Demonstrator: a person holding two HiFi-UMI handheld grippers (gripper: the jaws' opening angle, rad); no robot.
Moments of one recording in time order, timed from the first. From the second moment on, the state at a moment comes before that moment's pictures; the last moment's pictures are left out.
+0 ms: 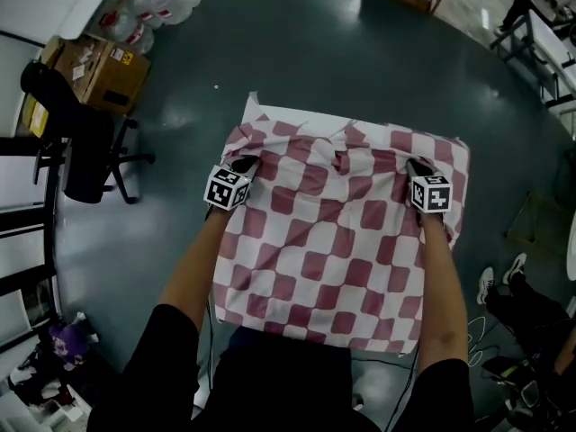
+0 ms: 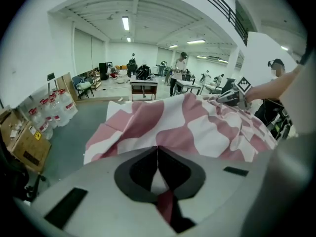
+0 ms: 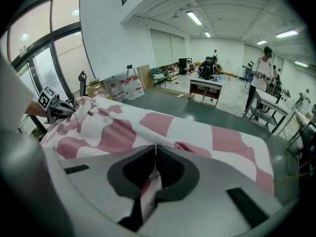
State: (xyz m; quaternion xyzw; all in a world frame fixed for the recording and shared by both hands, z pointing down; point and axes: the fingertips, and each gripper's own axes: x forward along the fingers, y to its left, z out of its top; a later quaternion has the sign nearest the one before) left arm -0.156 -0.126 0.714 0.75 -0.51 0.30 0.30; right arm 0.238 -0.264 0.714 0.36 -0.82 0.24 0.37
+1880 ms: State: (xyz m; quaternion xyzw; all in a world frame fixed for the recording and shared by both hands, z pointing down) left arm -0.028 0.216 0.703 0.83 -0.35 0.30 0.31; right arm 0.378 0.140 0.700 0.51 -0.73 0.32 0.33
